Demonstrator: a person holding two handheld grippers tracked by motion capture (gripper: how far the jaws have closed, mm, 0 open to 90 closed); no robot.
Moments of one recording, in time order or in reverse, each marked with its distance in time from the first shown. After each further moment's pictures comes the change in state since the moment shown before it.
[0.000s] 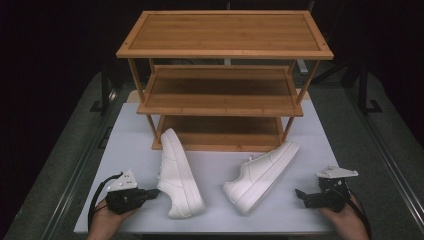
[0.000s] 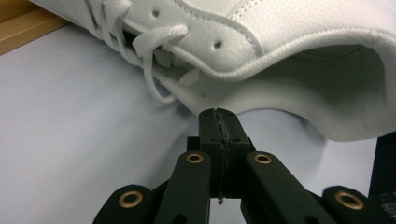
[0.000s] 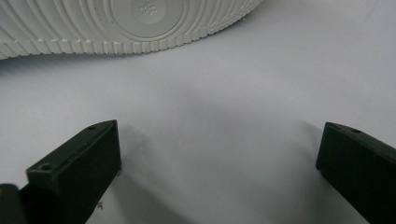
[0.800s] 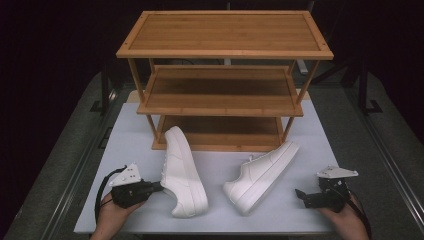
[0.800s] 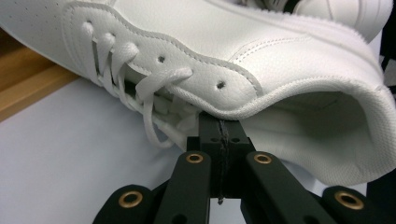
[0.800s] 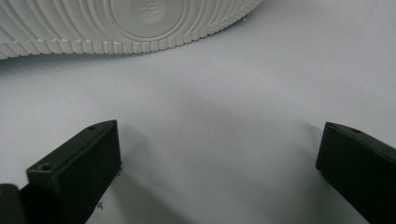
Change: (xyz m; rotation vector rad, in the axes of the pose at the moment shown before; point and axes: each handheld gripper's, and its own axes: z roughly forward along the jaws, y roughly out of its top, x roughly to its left) left arm -0.005 0.026 0.002 -0.102 -0.010 0.034; right arm 0.000 0.000 0.000 0.000 0.000 0.001
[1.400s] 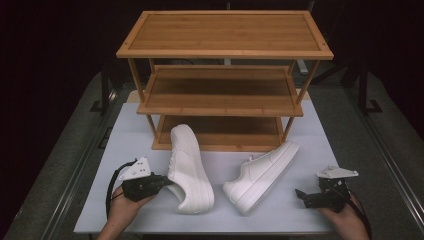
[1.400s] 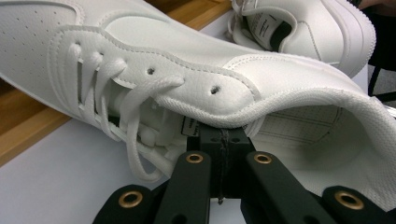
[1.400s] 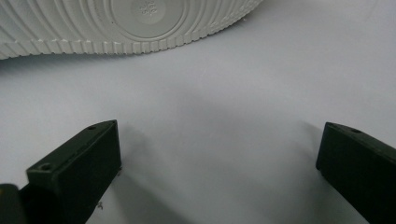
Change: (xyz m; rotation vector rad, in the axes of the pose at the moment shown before) left arm -0.004 0.023 0.018 -0.051 -0.032 0.043; right arm 0.000 0.000 0.000 -0.001 0.001 0.000
